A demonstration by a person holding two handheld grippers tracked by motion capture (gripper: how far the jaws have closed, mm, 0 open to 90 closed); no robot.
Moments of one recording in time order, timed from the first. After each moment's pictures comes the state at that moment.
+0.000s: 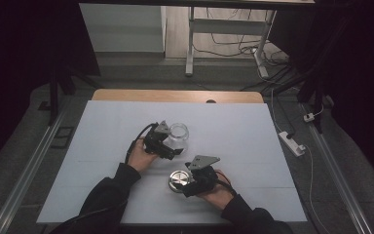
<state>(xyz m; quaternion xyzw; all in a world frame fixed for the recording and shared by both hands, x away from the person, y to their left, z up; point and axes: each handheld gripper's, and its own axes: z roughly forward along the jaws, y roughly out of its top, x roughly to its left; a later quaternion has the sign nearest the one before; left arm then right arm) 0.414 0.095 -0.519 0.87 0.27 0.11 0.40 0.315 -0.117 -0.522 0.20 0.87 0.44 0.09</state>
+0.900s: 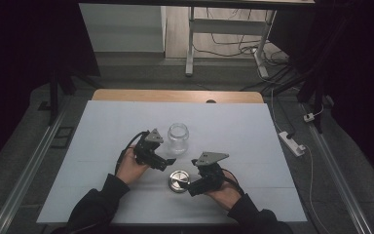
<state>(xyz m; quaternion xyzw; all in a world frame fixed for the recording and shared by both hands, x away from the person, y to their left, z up) 0.366 0.116 -0.503 0.87 0.29 0.11 0.39 0.314 -0.133 -0.502 0.22 0.86 0.45 0.07</state>
